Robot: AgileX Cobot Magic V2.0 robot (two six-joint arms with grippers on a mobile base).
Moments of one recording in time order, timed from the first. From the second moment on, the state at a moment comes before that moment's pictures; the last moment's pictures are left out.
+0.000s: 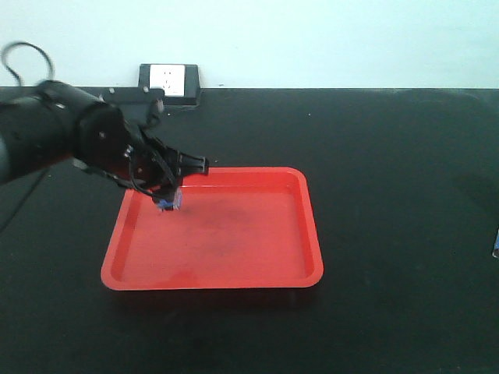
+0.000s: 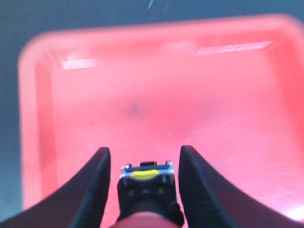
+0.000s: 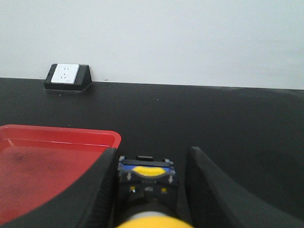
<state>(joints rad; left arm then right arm) -0.45 1.75 -1.37 0.13 0.68 -0.40 0.16 0.37 -0.39 -0.05 0.25 0.06</state>
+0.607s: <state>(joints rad) -0.48 1.98 -1.38 0.19 0.62 -0.49 0.16 0.37 -0.39 -0.05 0.25 0.06</state>
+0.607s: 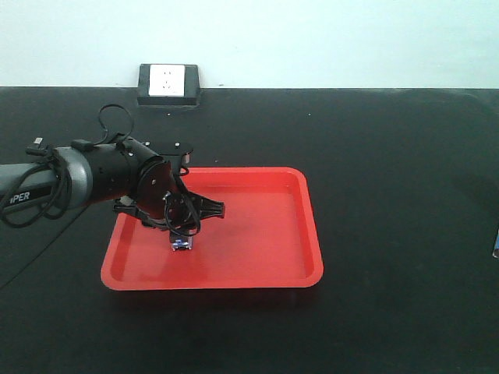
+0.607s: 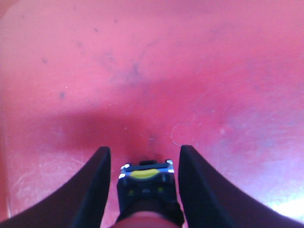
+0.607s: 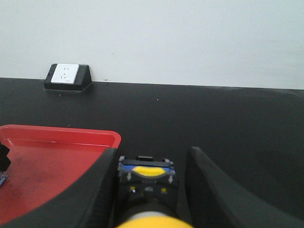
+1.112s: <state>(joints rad) -0.48 1.98 -1.38 0.22 0.62 -0.49 0.16 0.37 -0.39 -0.05 0.25 0.06</state>
